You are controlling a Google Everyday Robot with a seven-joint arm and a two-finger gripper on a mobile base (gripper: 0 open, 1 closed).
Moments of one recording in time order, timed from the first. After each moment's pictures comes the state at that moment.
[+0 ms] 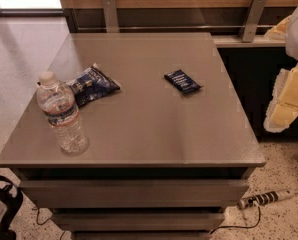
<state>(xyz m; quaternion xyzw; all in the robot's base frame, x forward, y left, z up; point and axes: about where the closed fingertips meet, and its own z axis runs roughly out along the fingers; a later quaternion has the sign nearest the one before) 0.438 -0.214 0.985 -0.60 0.78 -0.05 0.17</state>
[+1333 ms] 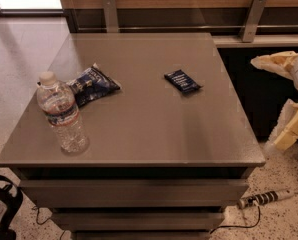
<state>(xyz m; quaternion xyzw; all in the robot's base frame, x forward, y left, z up) 0.430 -0.206 0.937 -0.64 0.70 0.12 0.31</state>
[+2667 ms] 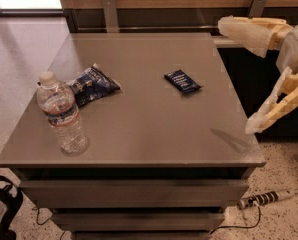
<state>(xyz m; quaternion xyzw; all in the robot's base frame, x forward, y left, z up) 0.396 -0.117 1.040 -0.58 0.52 0.37 0.50</state>
